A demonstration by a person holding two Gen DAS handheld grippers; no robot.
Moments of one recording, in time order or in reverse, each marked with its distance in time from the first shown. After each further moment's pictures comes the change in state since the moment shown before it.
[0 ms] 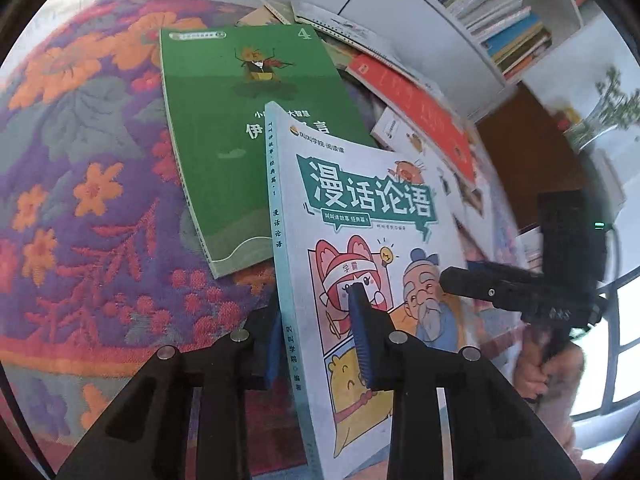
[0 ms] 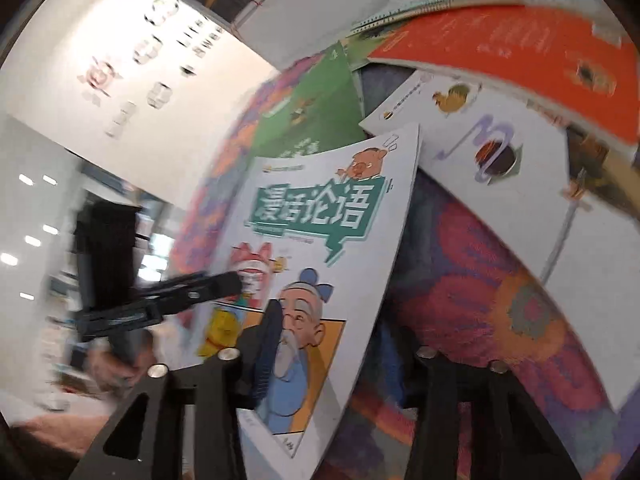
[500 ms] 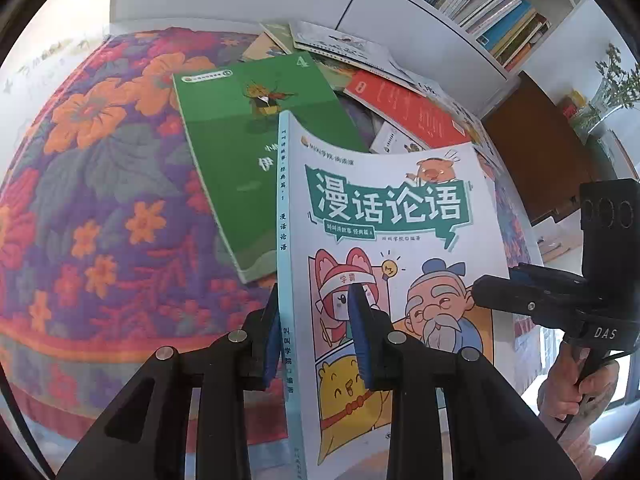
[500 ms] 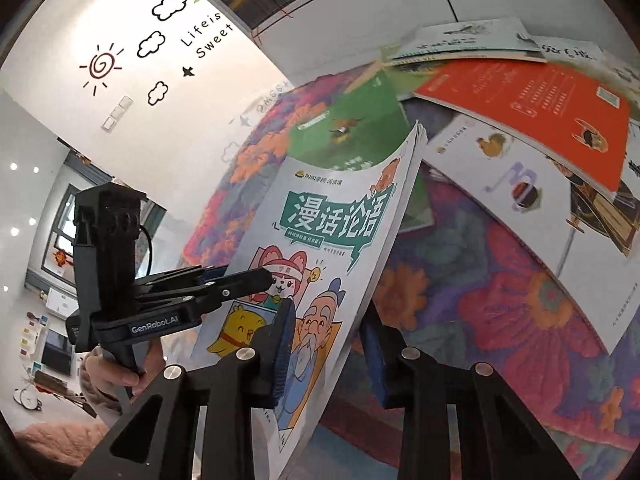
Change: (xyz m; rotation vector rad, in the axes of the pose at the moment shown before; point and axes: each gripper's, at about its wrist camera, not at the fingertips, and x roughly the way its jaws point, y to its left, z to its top) left arm -0.038 -0.009 0.007 0.054 -0.020 0.076; right arm -0.028 0.071 -0.006 -0.024 -0.049 -0.036
